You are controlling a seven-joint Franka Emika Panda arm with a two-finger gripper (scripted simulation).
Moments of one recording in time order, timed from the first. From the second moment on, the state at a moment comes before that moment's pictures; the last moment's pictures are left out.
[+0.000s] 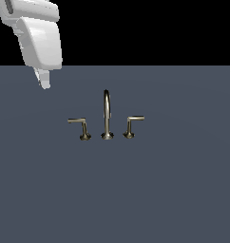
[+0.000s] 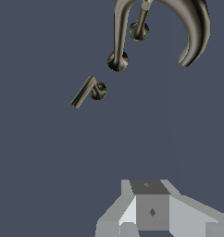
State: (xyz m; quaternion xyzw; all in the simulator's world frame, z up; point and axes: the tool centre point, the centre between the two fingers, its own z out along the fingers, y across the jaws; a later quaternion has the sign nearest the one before) arm -0.093 0.173 0.249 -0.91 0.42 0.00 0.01
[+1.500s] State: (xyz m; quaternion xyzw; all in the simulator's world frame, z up) arm 0.046 0.171 0.112 -0.77 0.64 0.00 0.00
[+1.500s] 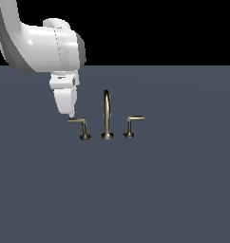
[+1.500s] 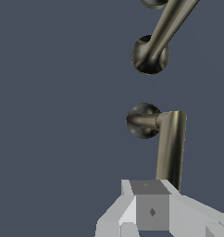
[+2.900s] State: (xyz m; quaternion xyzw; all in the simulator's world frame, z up) arm 0.040 0.172 0.091 -0.74 0.68 0.00 0.00
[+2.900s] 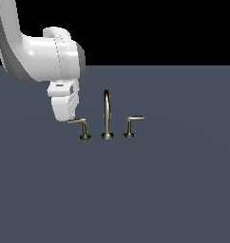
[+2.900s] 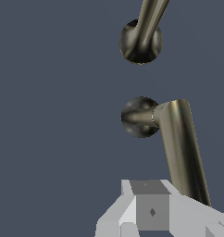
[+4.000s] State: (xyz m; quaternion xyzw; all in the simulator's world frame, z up) arm -0.005 0.163 0.091 -0.74 0.67 0.00 0.01
